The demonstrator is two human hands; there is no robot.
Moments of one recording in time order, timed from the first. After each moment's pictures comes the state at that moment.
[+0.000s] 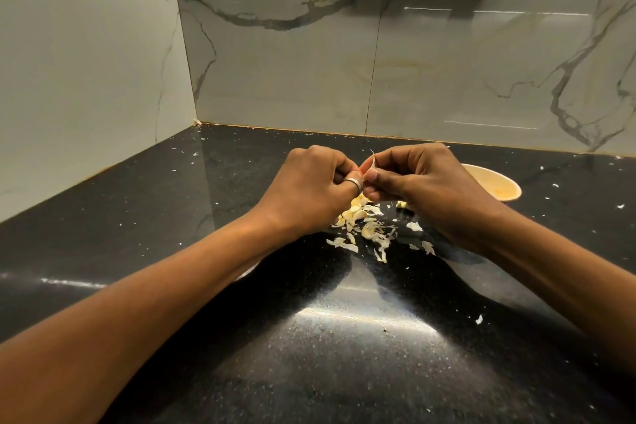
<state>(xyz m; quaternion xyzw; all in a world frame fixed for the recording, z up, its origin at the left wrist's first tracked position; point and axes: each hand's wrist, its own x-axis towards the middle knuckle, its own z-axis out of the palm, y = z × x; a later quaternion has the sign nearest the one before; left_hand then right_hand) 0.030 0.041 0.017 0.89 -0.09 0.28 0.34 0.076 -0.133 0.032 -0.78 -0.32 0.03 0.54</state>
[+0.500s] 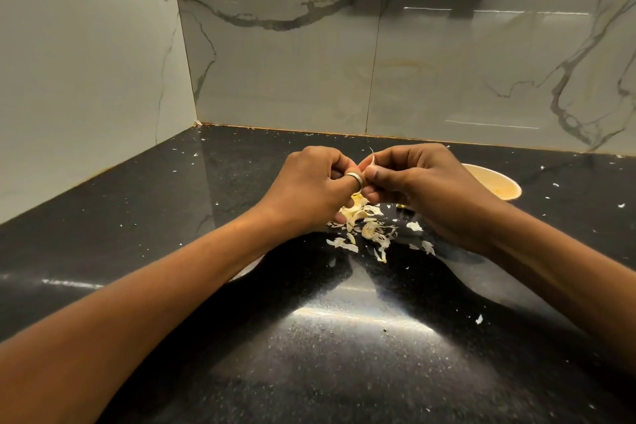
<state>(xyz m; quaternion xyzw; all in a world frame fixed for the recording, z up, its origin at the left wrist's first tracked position) 0.026 0.038 0.019 0.87 -0.06 0.21 0.45 0.075 -0.130 0.032 -0.73 -0.28 0.09 0.62</state>
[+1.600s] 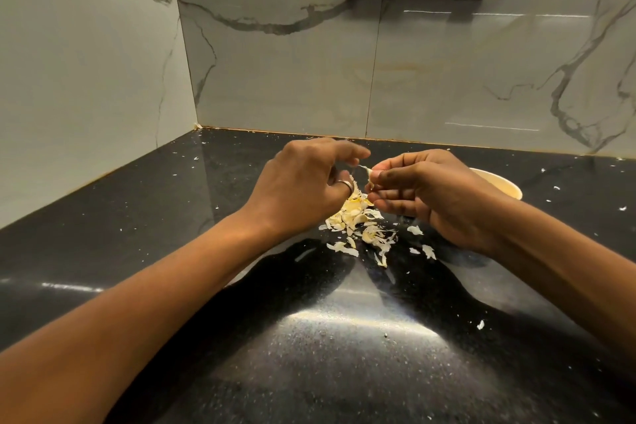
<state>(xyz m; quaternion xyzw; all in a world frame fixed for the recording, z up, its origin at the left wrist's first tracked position) 0.033 0.056 0.017 0.89 -0.15 0.36 0.22 0.071 -0.130 0.044 -0.69 -0.15 0.17 0.68</state>
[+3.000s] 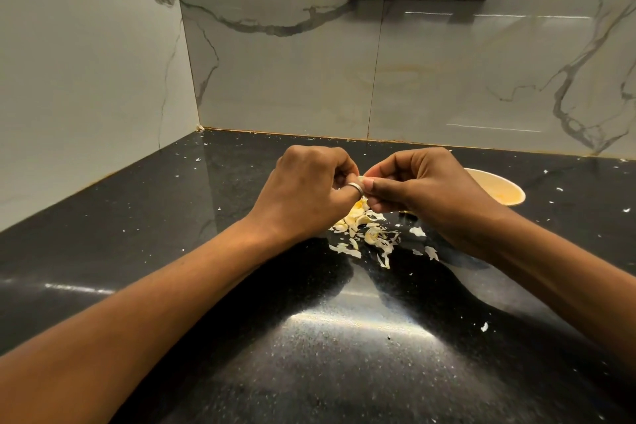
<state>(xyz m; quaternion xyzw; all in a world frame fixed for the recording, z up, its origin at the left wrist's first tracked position) 0.031 0.049 0.015 0.88 -0.13 0.38 0.23 0.072 -0.130 0.034 -0.77 -0.28 0.05 0.57</state>
